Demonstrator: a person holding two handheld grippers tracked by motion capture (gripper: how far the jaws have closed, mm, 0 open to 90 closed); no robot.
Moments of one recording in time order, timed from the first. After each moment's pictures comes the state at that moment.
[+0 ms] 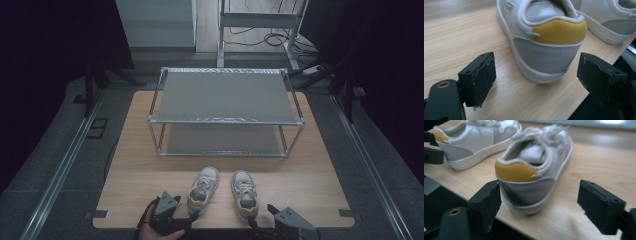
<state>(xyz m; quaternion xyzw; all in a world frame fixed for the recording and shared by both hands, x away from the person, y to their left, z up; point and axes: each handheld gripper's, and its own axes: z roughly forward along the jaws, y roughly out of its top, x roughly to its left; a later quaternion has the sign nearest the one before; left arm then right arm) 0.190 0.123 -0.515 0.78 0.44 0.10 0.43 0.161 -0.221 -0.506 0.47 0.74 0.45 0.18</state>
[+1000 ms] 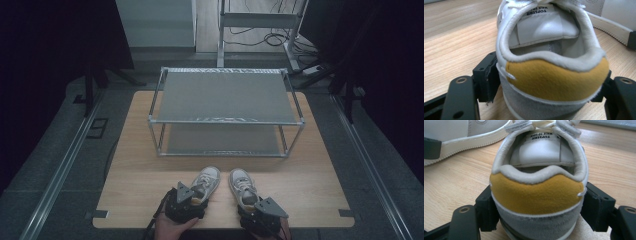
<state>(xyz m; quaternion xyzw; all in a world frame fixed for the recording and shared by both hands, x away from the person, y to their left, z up) 0.220 0.090 -0.514 0.79 0.45 0.14 0.39 0.192 -0.183 -0.524 0.48 0.75 0.39 0.23</state>
